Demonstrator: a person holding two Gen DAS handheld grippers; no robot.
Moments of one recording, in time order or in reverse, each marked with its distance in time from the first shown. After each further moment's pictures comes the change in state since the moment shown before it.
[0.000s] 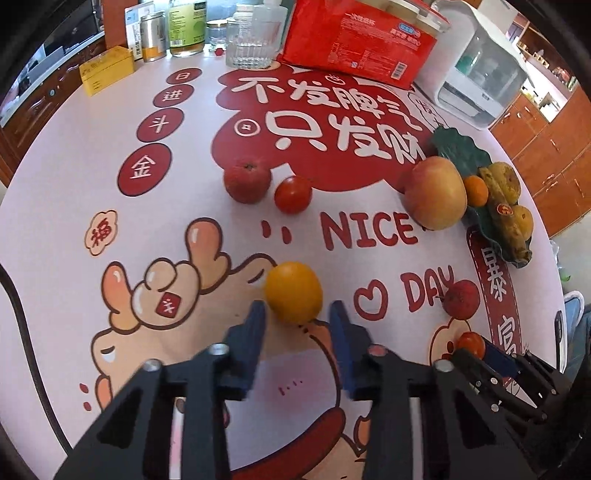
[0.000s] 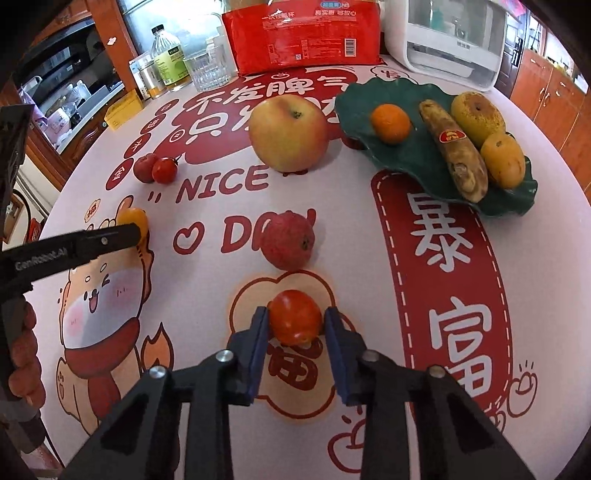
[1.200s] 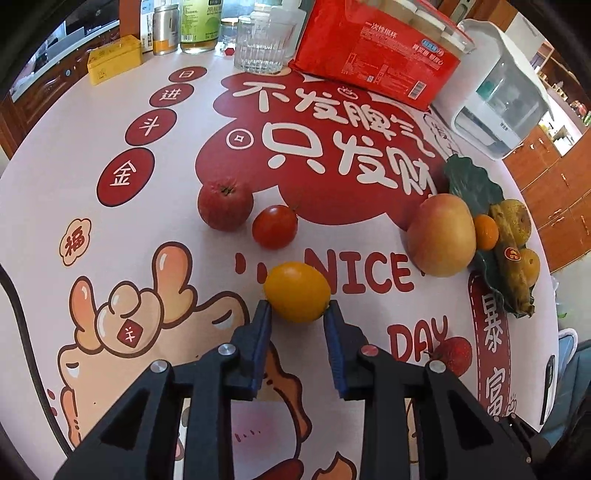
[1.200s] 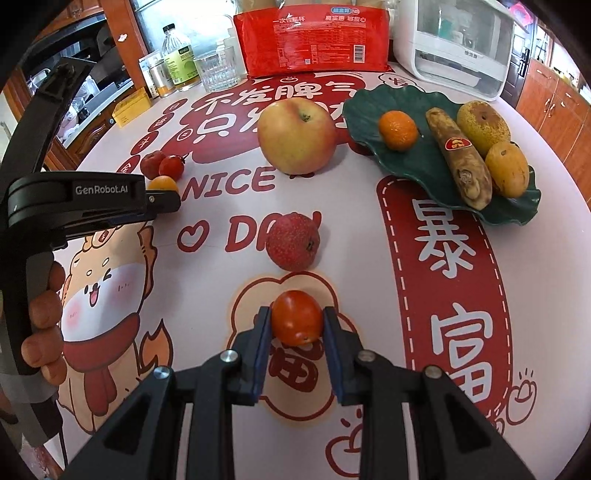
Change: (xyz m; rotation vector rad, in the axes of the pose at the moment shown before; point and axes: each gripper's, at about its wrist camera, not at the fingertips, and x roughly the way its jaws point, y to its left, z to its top) left arm 0.019 -0.010 0.024 -0.107 -0.048 -0.009; right arm -0.001 0.001 -0.003 -0.034 -0.016 0.015
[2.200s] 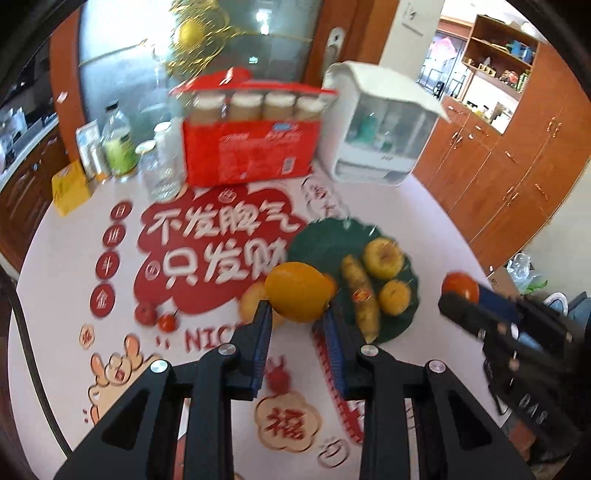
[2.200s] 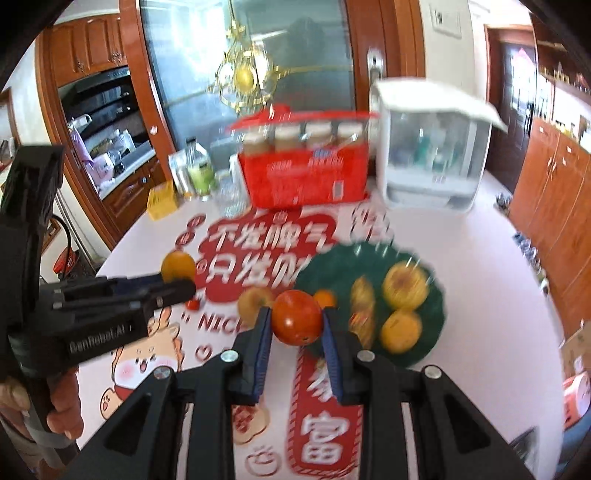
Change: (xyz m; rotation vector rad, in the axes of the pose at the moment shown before) left arm -0.152 -0.164 0.030 0.226 -0.178 -0.071; right arm -0.175 -0.093 0.118 -0.096 -0.296 0.067
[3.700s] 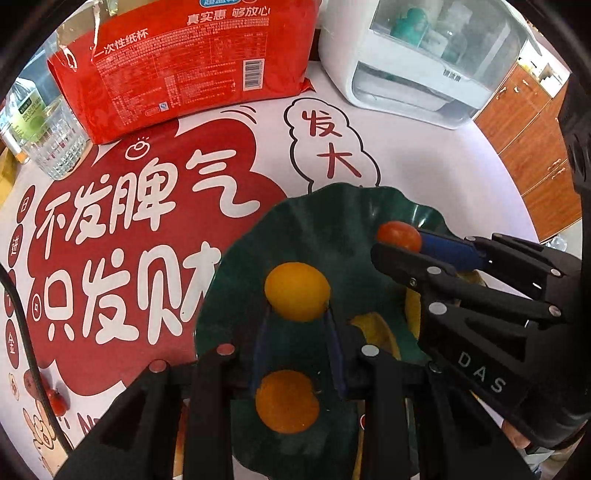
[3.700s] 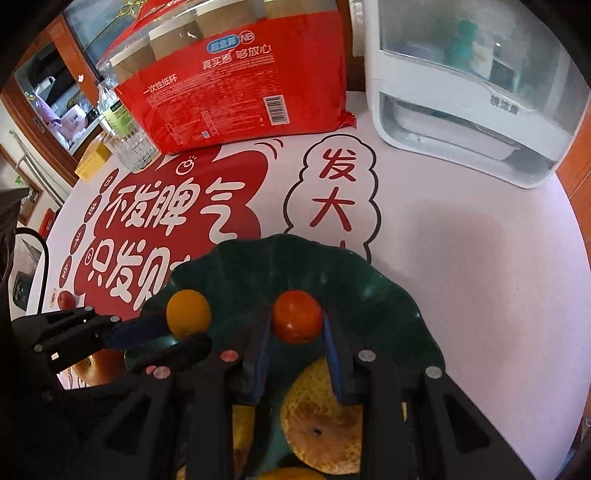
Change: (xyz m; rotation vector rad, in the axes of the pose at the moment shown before) left arm 0.267 -0.045 0.051 -0.031 0.306 0.081; right arm 0.255 -0.123 0.036 -0.033 0.362 0.081
